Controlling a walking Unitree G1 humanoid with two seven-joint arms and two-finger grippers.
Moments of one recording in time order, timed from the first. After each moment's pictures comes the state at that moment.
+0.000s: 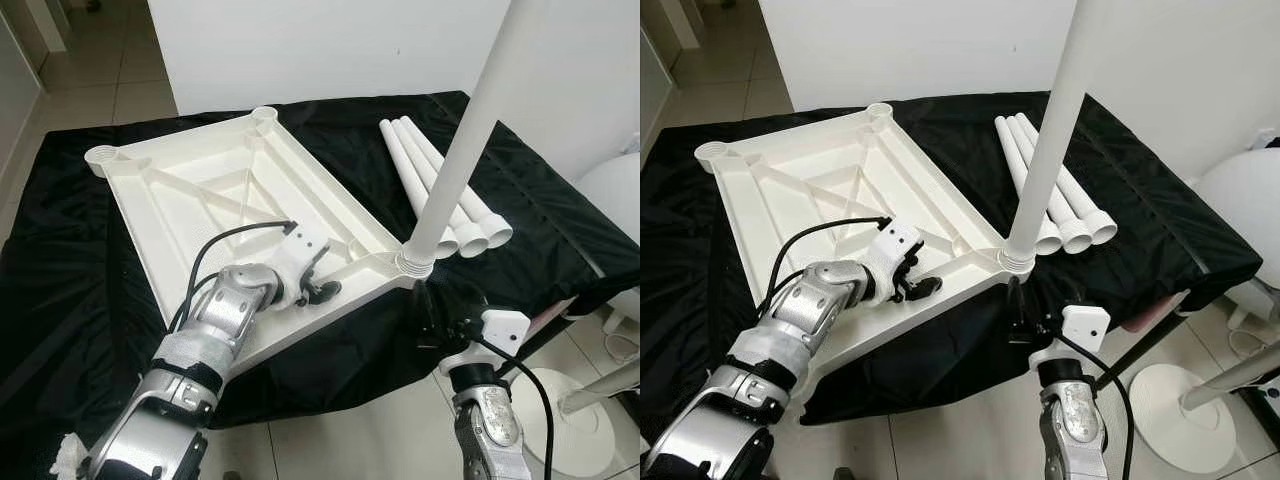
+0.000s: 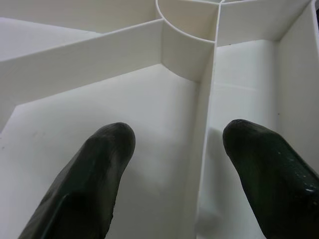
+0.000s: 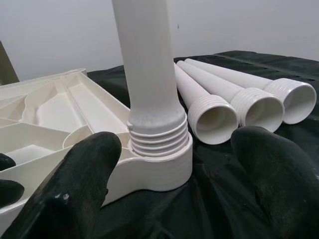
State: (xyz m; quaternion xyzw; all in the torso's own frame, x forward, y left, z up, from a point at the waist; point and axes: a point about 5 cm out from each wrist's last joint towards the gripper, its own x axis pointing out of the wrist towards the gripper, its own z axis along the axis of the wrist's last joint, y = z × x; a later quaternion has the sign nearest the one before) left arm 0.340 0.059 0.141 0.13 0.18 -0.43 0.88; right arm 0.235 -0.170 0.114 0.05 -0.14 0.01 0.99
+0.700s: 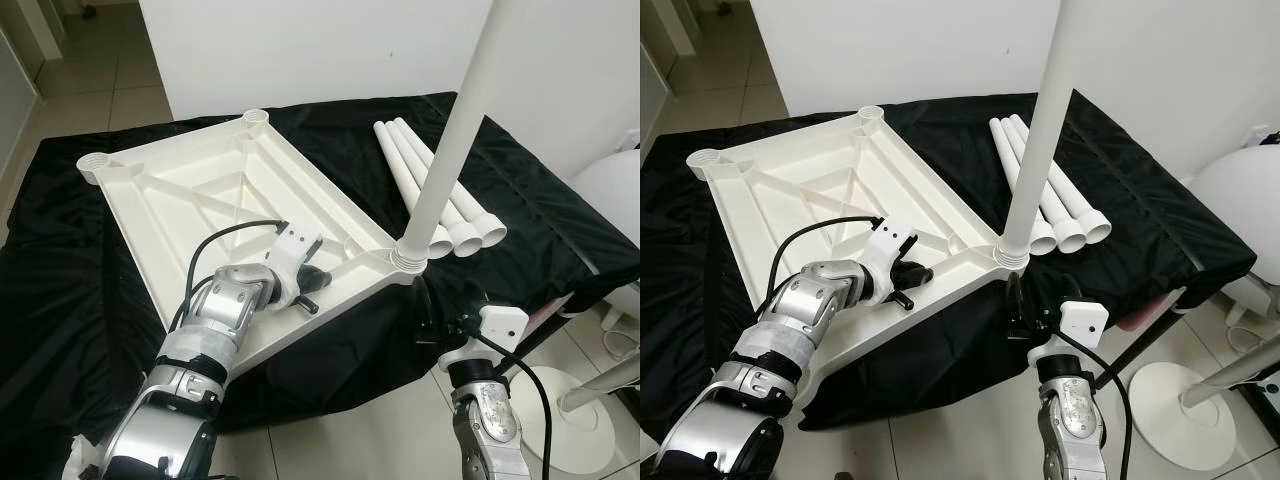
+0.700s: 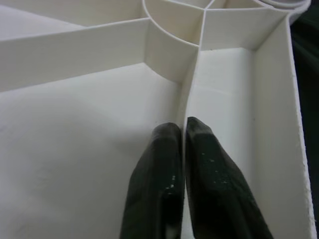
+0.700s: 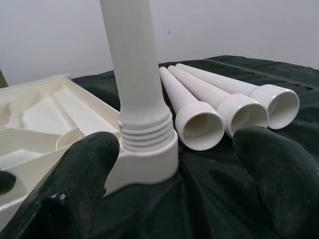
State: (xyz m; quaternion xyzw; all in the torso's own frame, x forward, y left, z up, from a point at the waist) left arm 0.350 0.072 0.138 0.07 0.21 -0.39 0.89; right arm 0.239 -0.169 0.116 0.05 -0.14 0.00 0.99
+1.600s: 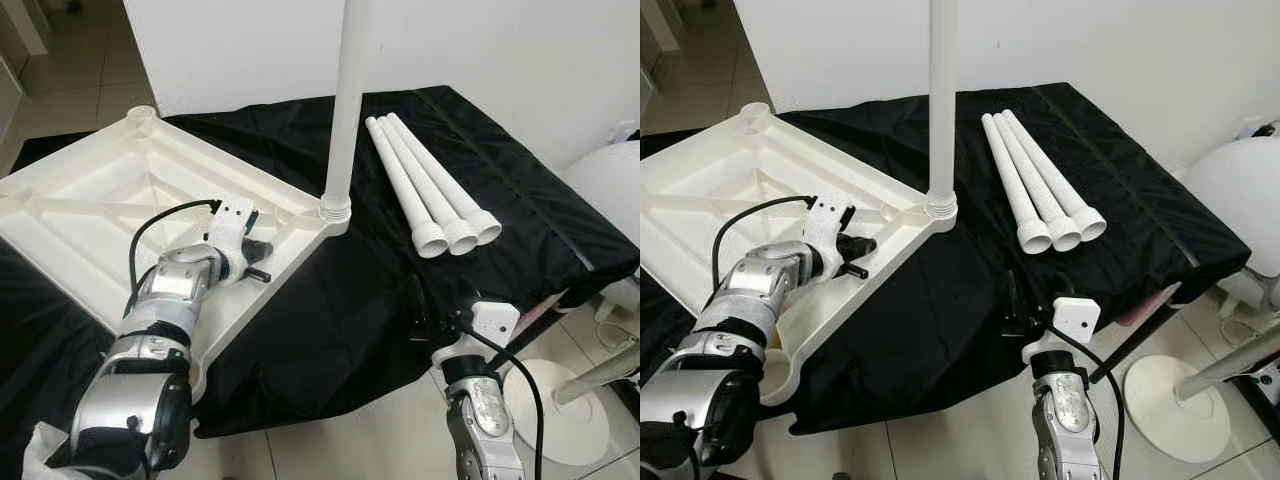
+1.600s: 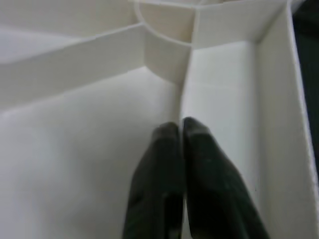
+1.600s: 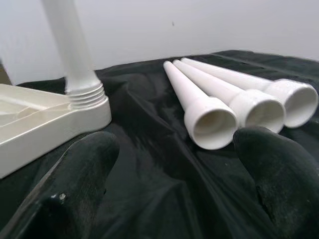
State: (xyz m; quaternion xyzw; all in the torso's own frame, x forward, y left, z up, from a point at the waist) left arm 0.385 0.126 0.149 0.08 0.17 -0.15 0.97; right arm 0.245 -0.161 0.117 0.05 -0.14 0.01 0.99
